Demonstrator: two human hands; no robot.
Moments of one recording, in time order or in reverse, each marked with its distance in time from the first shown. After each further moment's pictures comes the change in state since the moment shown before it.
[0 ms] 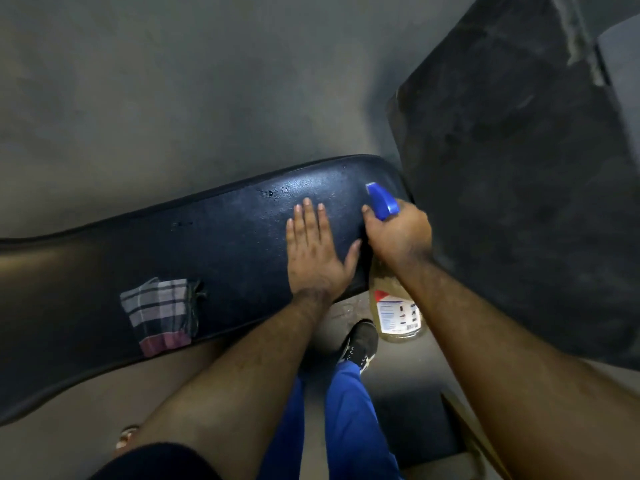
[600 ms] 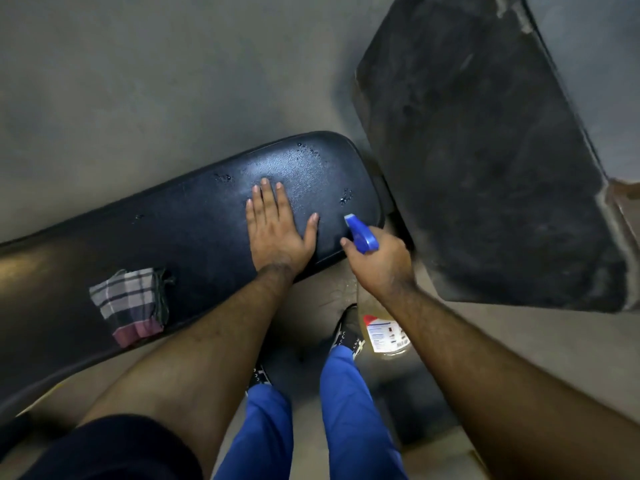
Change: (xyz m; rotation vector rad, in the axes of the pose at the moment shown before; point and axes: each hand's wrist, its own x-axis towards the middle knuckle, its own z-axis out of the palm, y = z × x) left_hand 0.000 0.001 0.002 0.001 0.071 0.001; right_hand -0.058 0.090 -0.003 0.087 -0.070 -0.007
